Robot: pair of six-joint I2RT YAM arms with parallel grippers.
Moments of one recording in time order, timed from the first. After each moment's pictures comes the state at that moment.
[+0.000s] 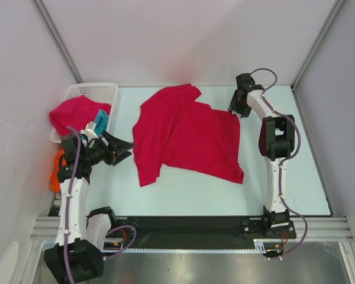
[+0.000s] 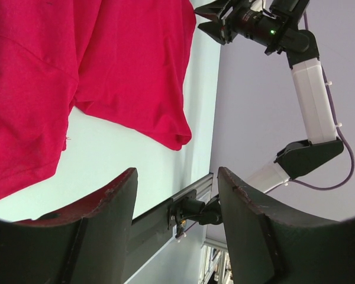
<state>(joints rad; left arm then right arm) 0.26 0.84 0.70 -0.50 0.91 -0.78 0.14 2.33 2.03 -0.75 0.15 0.49</state>
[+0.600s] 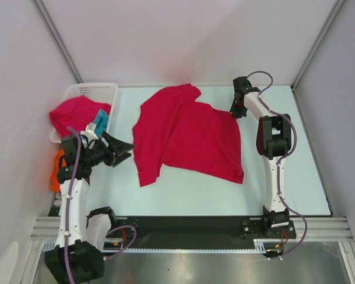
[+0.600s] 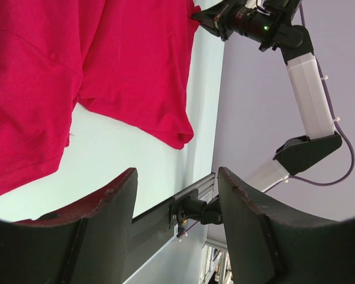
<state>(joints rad) 0.26 0.82 0.70 -0.53 0.90 -0.77 0.15 2.38 2.04 -0.73 0.17 0.48</state>
